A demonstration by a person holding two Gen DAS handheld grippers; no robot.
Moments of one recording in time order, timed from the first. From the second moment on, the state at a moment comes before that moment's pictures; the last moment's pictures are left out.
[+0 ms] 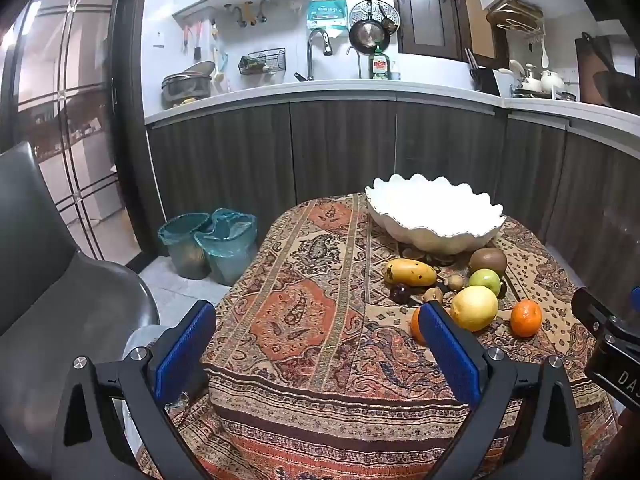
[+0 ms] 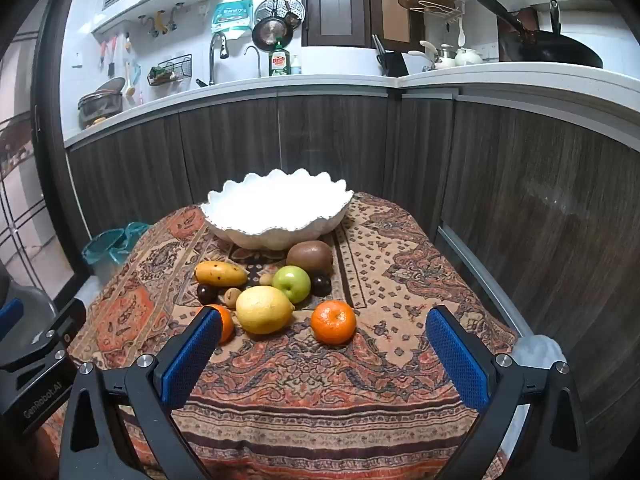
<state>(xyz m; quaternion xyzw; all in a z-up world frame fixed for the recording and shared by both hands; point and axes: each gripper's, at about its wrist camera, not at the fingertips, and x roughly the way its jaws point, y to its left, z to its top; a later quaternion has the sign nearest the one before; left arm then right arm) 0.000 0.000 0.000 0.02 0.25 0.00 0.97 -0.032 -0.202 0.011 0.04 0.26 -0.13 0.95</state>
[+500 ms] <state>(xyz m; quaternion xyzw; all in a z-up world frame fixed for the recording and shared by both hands) 0.000 0.001 0.002 0.02 0.24 0.00 0.97 -0.032 -0.202 0.012 0.04 0.26 -0.13 0.96</state>
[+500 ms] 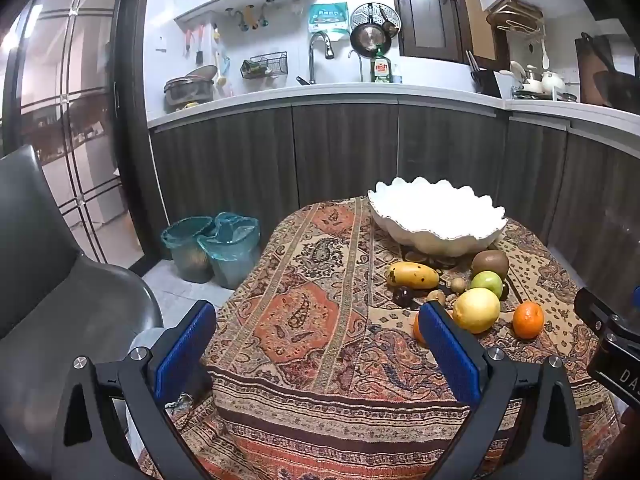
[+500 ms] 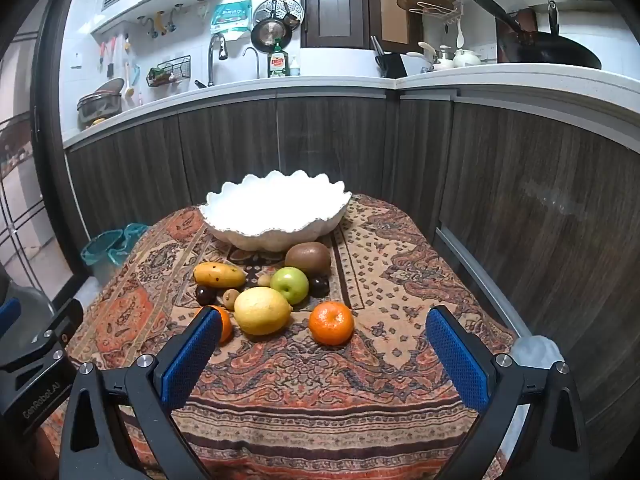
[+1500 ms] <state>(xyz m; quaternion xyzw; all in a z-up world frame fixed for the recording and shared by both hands) 0.000 -0.001 0.003 0.03 0.24 0.00 0.97 -0.031 -0.204 0.014 0.04 0.26 -0.14 0.96</state>
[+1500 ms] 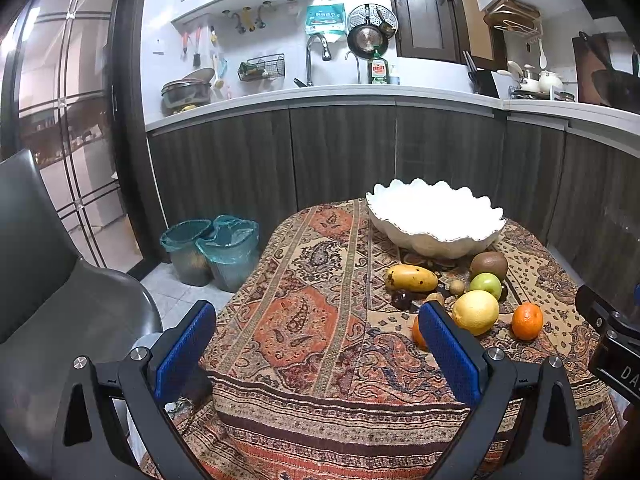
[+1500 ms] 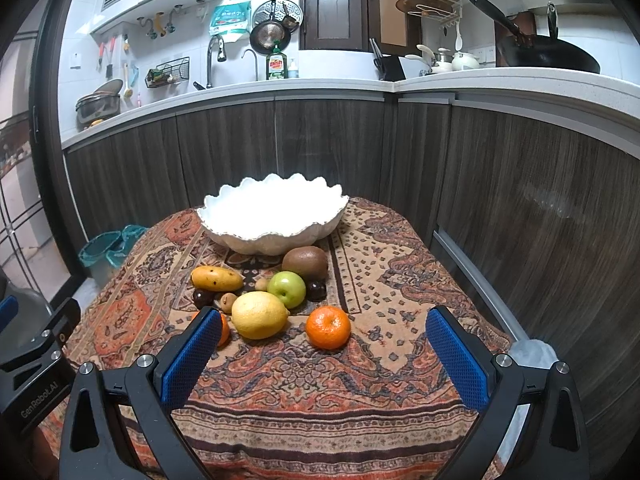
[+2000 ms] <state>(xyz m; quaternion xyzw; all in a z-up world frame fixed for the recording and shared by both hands) 0.000 -0.001 0.003 0.03 0.24 0.00 0.97 -0.032 -0.205 0.015 0.04 0.26 -0.14 0.96</state>
